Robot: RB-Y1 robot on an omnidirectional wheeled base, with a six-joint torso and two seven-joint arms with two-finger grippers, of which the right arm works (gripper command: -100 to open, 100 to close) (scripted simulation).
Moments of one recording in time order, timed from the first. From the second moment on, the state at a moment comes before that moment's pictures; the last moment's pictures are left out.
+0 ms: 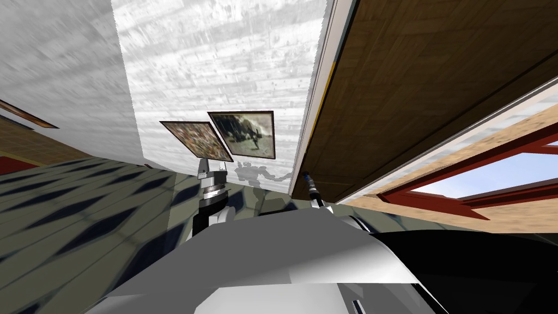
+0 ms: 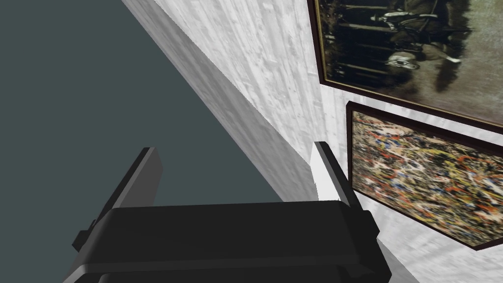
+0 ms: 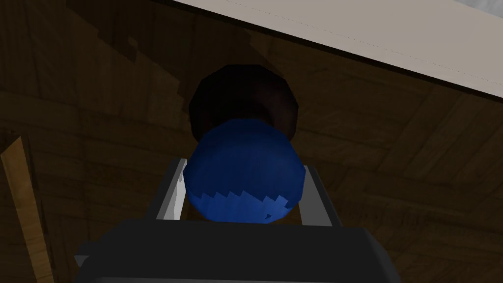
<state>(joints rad) -0.14 -0.28 -0.11 -0.49 -0.12 -0.90 -0.01</state>
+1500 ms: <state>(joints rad) -0.12 -0.30 -0.04 -0.51 -0.19 -0.90 -0.34</state>
